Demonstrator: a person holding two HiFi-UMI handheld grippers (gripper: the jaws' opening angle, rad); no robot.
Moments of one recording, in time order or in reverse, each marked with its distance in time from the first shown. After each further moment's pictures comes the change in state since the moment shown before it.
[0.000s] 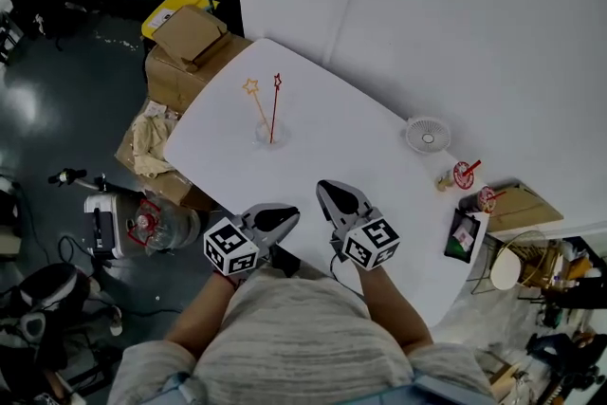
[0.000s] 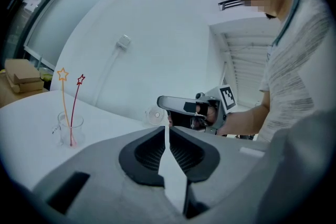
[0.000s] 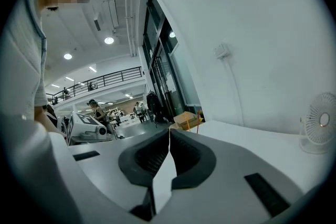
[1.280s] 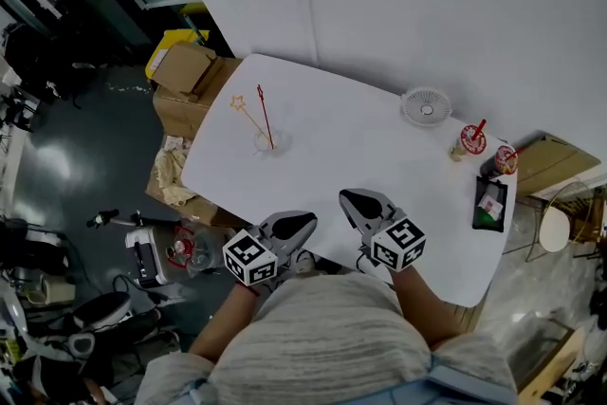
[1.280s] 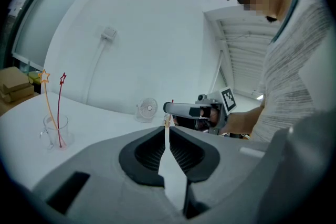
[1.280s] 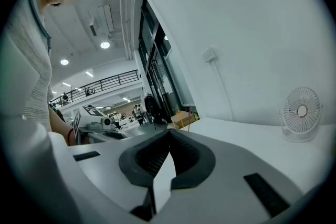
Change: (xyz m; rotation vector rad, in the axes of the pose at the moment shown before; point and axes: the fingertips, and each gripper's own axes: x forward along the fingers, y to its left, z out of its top) left arm 0.032 -0.039 -0.004 0.055 0.116 -0.025; right arm -0.072 -0.022 -0.013 0.049 -0.016 -0.021
